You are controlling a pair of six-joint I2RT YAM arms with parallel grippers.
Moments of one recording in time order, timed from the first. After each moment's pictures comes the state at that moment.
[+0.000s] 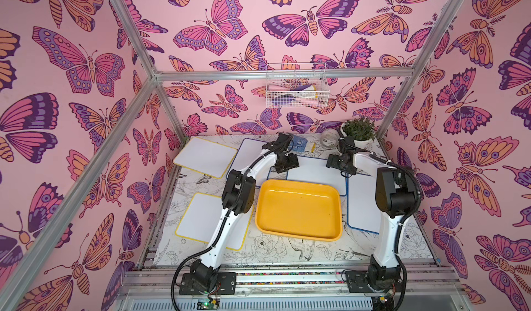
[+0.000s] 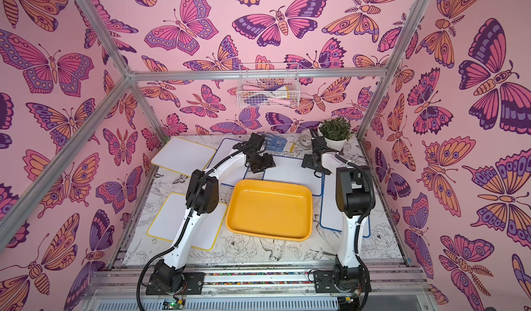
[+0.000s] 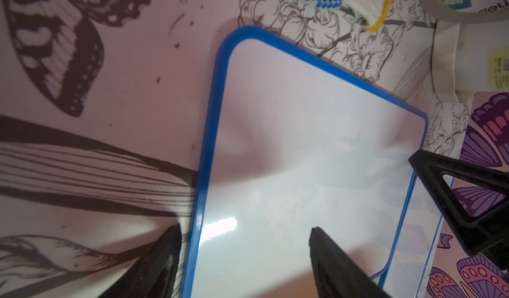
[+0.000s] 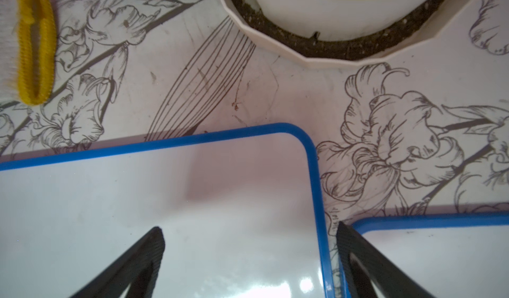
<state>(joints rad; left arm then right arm) -0.53 2.57 2.30 -0.79 0.31 -0.68 0.11 2.11 1.53 -0.49 0.12 0.43</state>
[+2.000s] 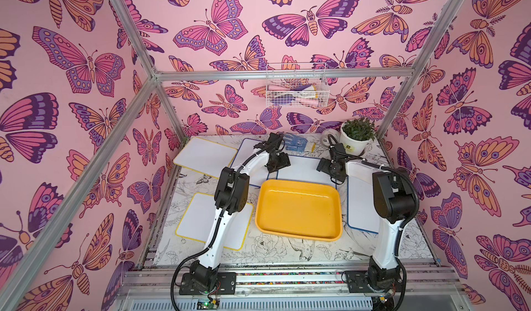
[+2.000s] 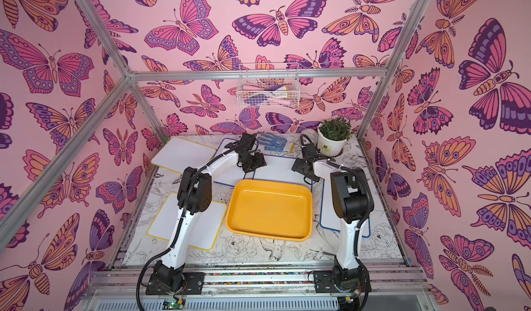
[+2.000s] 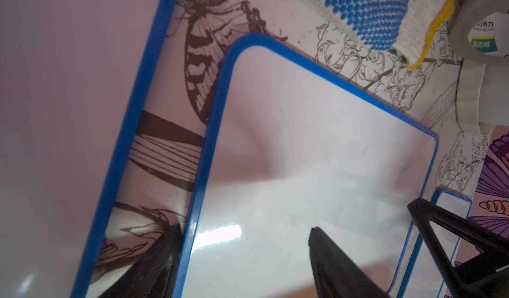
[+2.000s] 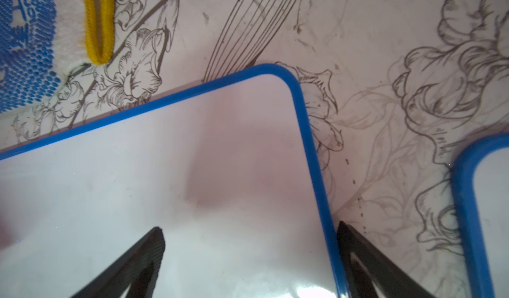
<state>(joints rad) -0.47 2.48 2.14 -0.73 0.26 -0.69 0.22 2.03 1.35 -0.33 0.07 0.66</state>
